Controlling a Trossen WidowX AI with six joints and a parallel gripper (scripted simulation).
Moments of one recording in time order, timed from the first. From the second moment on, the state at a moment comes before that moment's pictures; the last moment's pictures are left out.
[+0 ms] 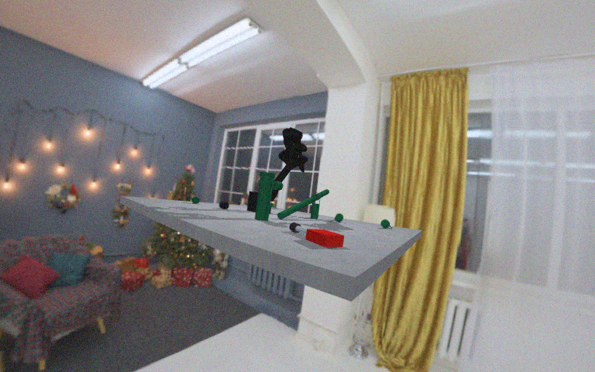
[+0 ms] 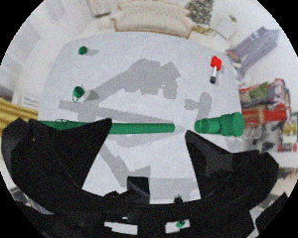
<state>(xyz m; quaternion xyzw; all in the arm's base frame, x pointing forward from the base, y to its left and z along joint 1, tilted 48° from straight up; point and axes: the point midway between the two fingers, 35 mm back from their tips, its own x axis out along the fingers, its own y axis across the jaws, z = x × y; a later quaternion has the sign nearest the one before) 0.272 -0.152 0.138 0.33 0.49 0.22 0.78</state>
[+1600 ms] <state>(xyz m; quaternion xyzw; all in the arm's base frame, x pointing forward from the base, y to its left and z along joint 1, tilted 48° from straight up) 0.264 -0.041 0.054 0.60 0.71 -0.20 0.31</state>
